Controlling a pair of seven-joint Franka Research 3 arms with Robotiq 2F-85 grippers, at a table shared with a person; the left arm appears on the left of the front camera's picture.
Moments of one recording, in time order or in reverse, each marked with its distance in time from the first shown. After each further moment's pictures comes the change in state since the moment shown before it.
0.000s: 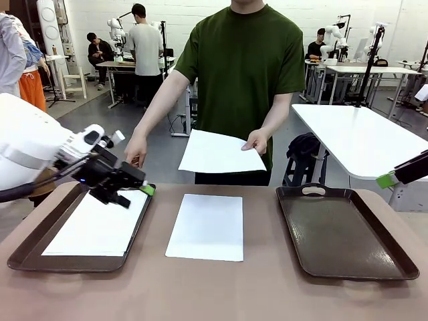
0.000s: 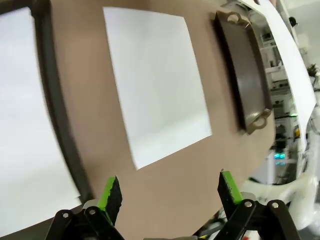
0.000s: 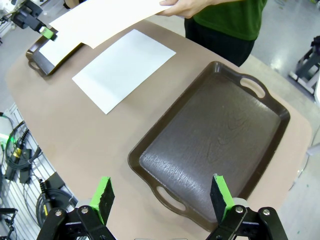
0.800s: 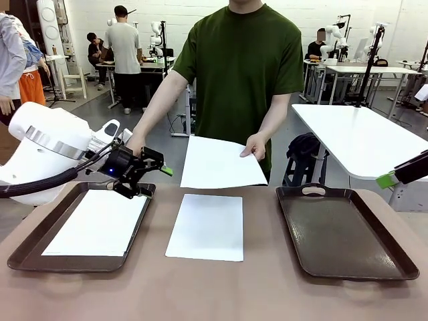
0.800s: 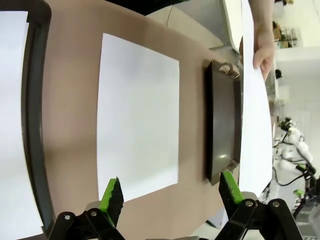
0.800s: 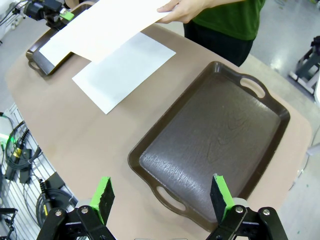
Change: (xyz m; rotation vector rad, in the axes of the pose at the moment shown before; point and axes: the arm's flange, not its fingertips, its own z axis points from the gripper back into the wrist) left arm 0.040 -0.002 -0.020 -0.099 -0.129 0.273; right arm 0.000 0.000 0.000 0.000 0.000 0.000
